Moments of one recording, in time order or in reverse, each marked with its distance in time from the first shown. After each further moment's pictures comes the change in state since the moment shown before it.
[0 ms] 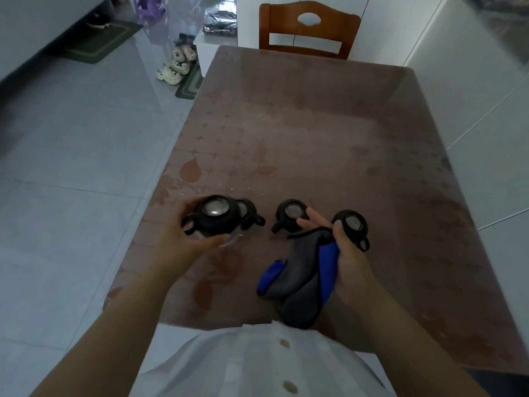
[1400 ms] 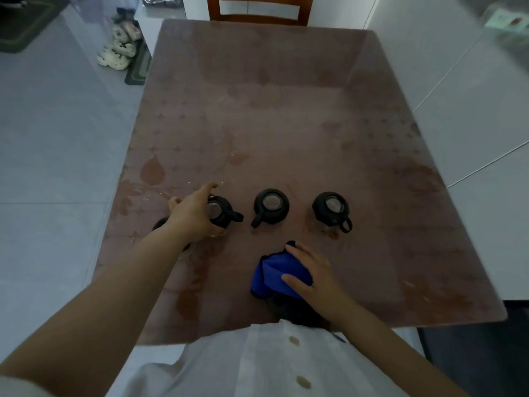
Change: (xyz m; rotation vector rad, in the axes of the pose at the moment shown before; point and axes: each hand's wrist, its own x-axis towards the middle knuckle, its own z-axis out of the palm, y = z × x) left_hand 0.104 -0.032 0.052 0.842 -0.436 -0.072; right_hand -0.017 0.054 -0.026 -1.129 0.056 0.049
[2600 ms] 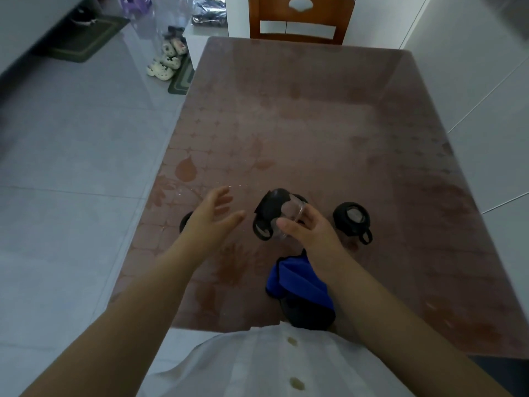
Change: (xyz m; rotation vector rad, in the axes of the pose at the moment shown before) left_hand -0.088 0.024 -0.018 -0.739 0.157 -0.012; right_hand 0.041 -0.081 -0.021 0.813 0.020 -0.045
